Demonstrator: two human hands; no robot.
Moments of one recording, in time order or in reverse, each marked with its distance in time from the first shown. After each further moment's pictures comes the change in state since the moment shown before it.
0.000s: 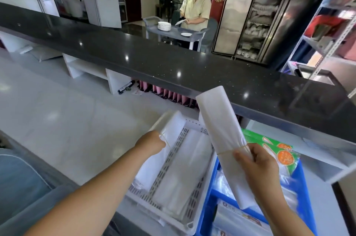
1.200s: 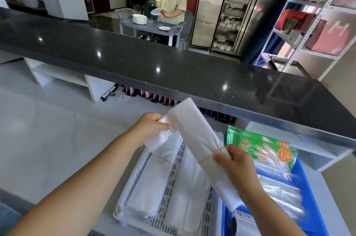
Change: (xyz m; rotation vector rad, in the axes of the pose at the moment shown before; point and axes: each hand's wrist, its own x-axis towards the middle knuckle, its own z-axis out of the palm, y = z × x) left_hand 0.059 0.012 -0.069 -0.588 -0.202 0.226; right_hand 0.013 -0.027 0.077 0.008 -0.096 0.176
